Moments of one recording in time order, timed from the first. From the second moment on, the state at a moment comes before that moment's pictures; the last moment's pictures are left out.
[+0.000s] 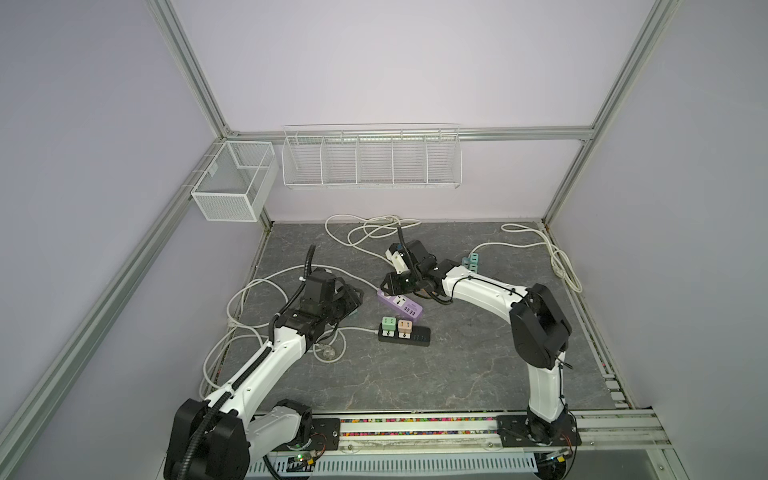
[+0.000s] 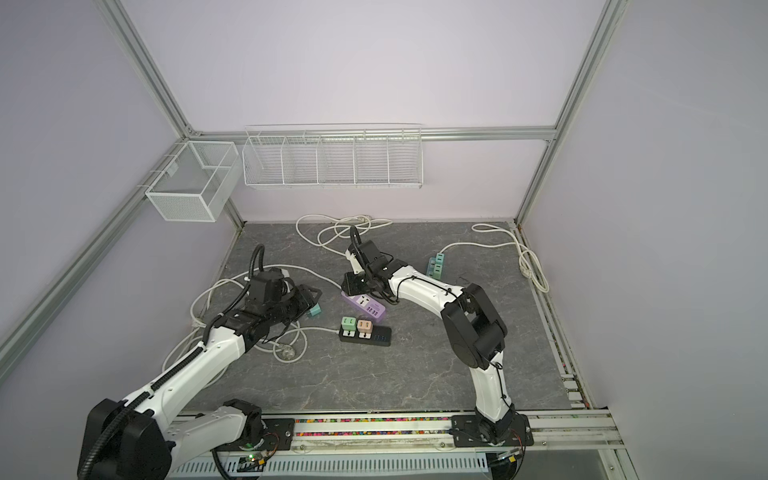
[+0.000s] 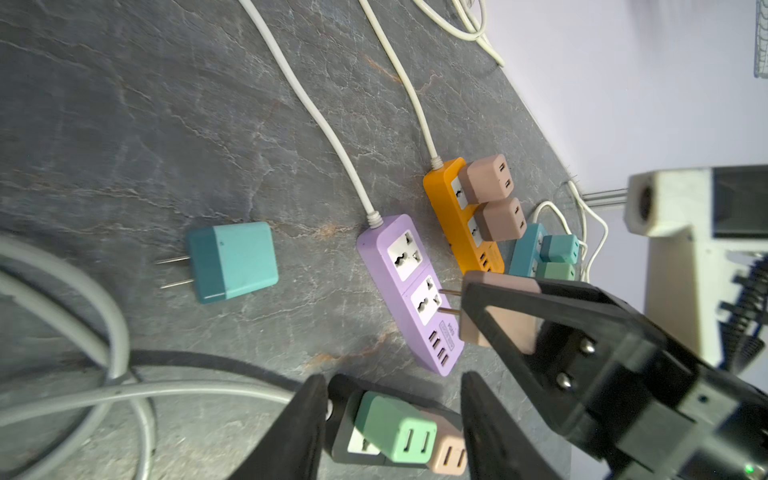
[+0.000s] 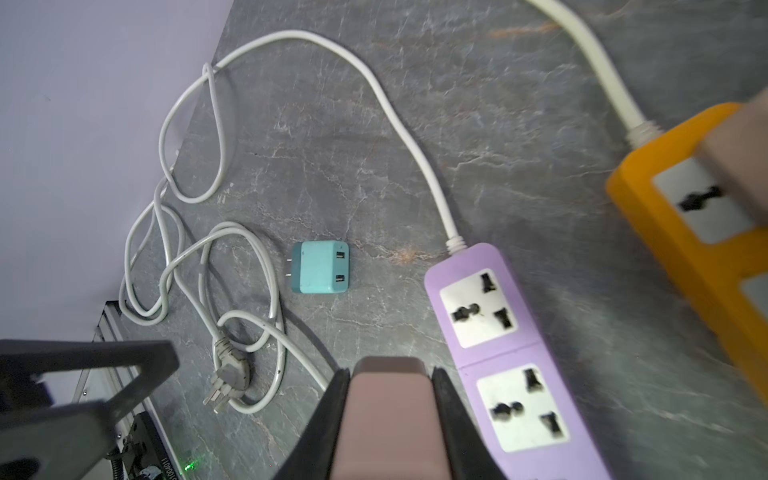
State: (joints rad) left arm -0.37 1.10 0.71 -0.30 0.16 -0.89; right arm 0.78 2.02 1.56 -0.37 -0.26 0.49
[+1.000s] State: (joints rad) left arm -0.35 0.99 0.64 -0.42 0.09 -0.83; right arm 0.88 2.29 1.69 -0.27 -0.22 0.62
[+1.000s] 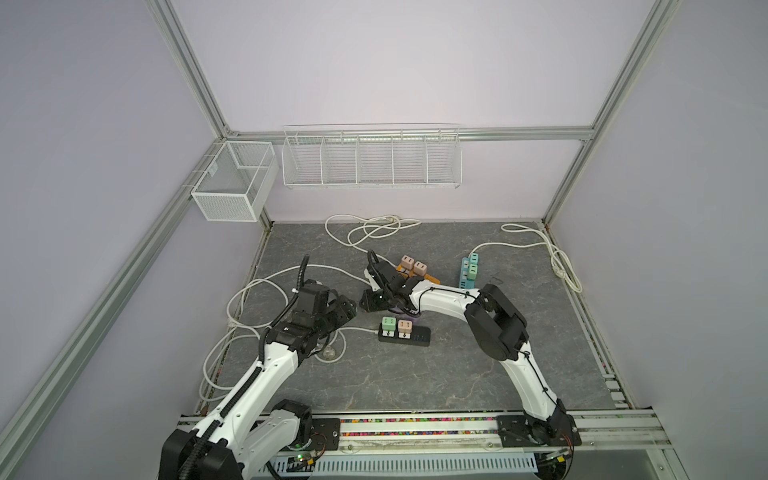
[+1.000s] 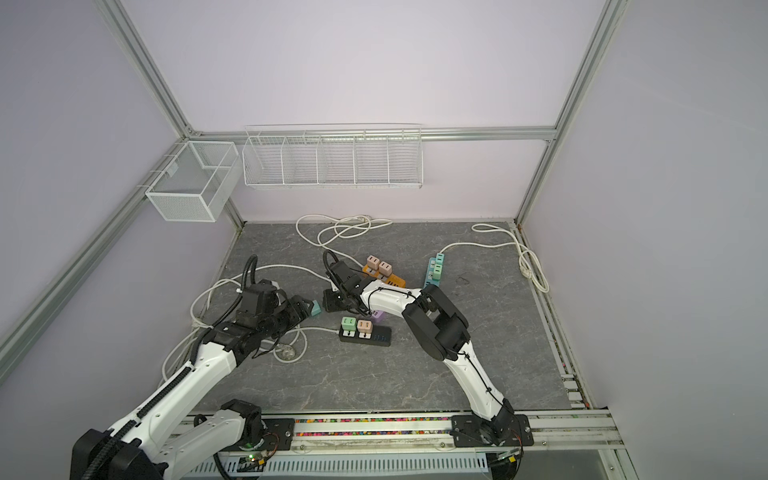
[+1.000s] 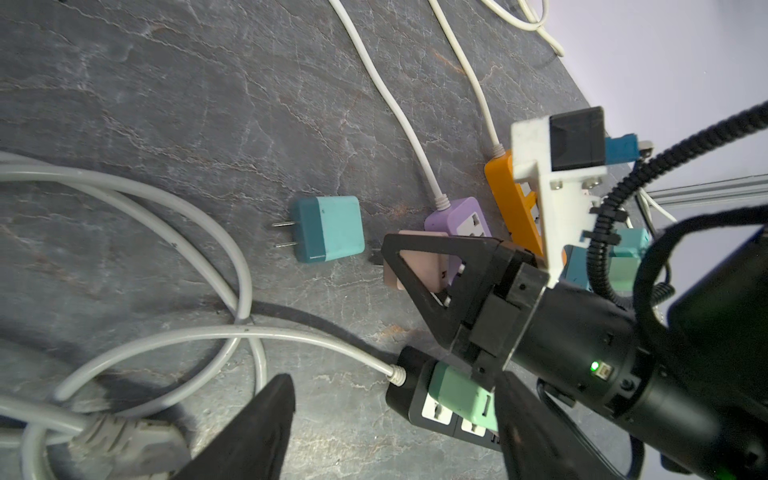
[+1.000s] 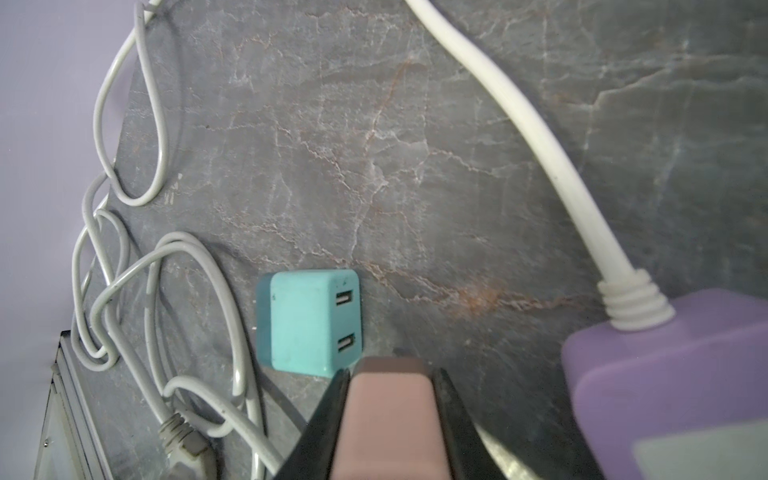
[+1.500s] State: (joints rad) left arm -0.35 1.00 0.63 -0.42 0.09 -0.84; right arm 0.88 2.29 1.69 -0.27 -0.19 0.61
